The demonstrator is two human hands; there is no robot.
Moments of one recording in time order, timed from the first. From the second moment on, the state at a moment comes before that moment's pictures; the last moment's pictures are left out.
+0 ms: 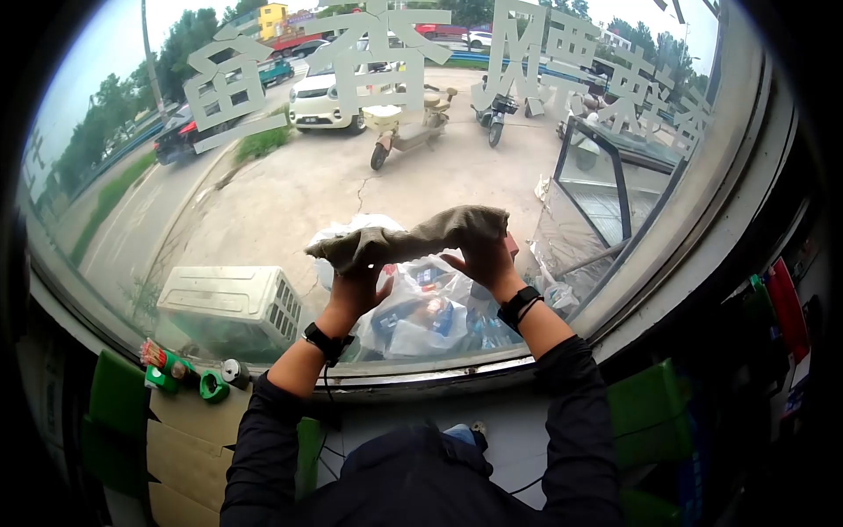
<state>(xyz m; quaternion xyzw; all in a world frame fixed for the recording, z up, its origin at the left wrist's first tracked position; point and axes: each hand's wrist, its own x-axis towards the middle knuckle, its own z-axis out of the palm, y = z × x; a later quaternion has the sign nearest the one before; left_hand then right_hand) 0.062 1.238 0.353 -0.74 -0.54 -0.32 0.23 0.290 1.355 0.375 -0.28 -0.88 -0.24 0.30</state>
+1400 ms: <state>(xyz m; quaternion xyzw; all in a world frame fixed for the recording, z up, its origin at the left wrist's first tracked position) 0.009 1.237 0.580 -0.69 -0.43 -0.42 0.40 0.208 1.341 0.599 -0.11 -0.77 -0.33 0.54</state>
